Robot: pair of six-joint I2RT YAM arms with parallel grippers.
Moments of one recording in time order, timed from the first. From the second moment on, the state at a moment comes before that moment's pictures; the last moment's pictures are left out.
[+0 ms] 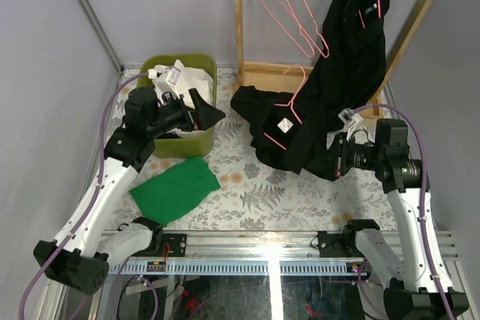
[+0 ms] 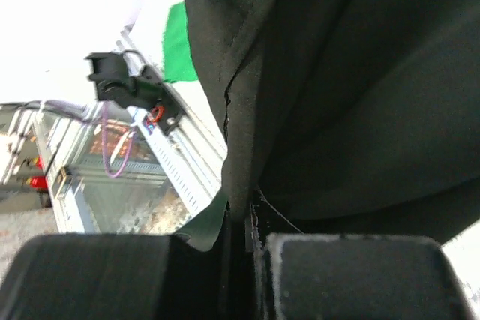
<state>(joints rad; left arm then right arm) -0.30 1.04 1.09 -0.36 0.46 -0.57 0.03 0.80 0.95 -0.92 -0.93 0.08</state>
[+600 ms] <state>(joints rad) -0.38 0.90 1.16 -0.25 0.43 -0.57 0.03 0.69 0.96 -0.63 -1.19 0.09</state>
